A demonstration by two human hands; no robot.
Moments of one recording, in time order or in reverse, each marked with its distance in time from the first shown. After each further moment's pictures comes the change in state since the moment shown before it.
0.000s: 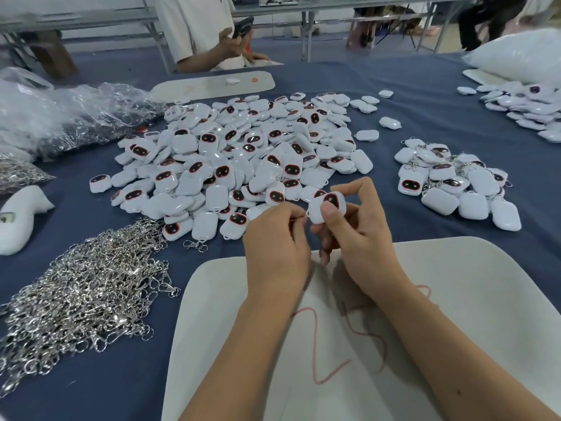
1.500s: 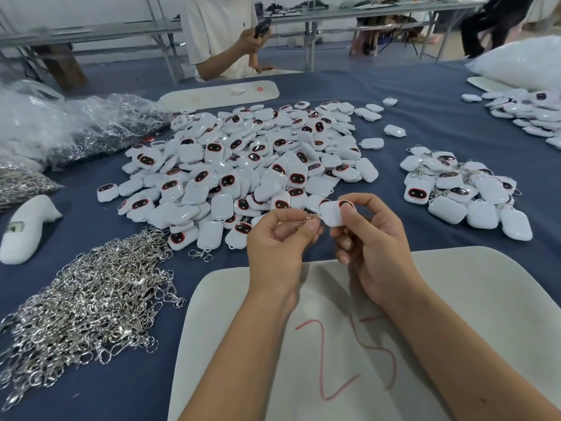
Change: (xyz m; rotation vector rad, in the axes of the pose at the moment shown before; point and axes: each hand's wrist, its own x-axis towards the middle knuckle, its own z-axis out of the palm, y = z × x) left_hand 0.004 0.001 0.006 -1.033 -0.056 -0.503; right_hand 0.009 0.004 -0.006 0.426 0.075 0.208
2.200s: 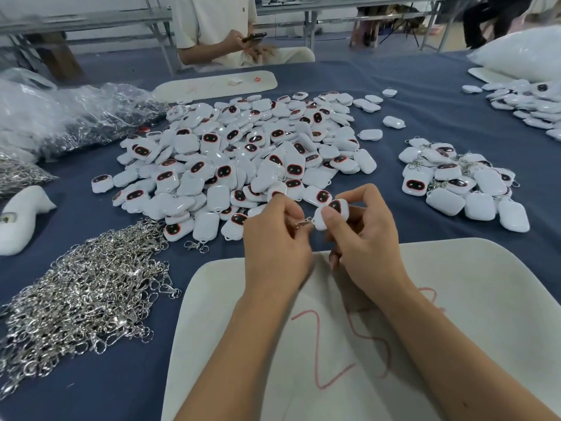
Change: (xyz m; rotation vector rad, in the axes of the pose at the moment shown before) left_hand 0.002 0.001 -0.009 0.941 0.036 0.412; right_hand -0.010 0.006 0.003 -0.613 0.088 -0.254
